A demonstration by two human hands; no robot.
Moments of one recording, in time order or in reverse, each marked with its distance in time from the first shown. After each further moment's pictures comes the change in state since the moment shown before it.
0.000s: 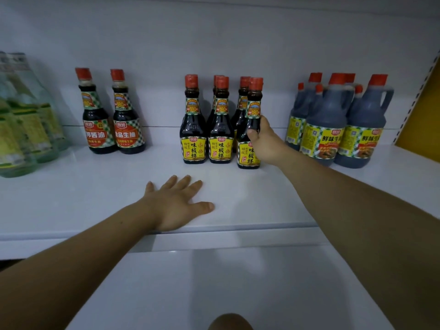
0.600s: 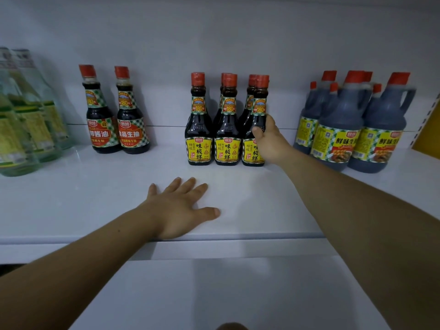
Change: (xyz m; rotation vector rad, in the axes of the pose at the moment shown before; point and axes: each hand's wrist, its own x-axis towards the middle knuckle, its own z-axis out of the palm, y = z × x) left_hand 0.000 0.000 0.001 -0.017 -0.008 -0.007; right_hand 0.027 0.010 0.015 0.061 0.048 -0.020
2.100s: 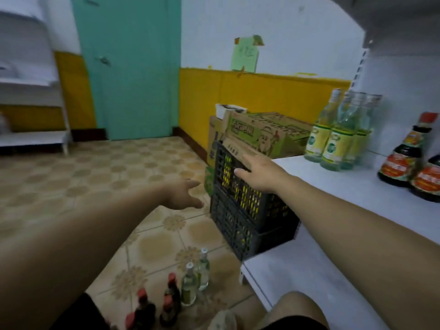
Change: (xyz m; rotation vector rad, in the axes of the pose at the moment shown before) left_hand -0.440 -0.217 0.052 -0.418 0.185 -1.079; right_hand -0.312 -0.354 0.299 -0.427 -0.936 -0.934
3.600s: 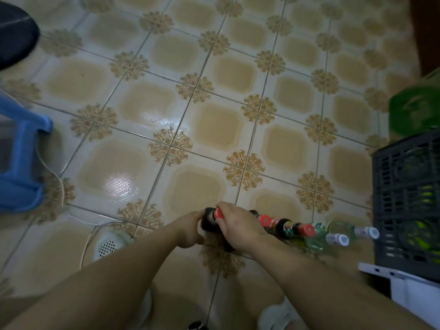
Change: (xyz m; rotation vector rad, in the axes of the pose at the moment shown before) left_hand -0.020 -0.375 0.389 -0.790 -0.331 -0.728; right_hand 0.093 -0.245 0.521 -0.054 -0.898 -0.614
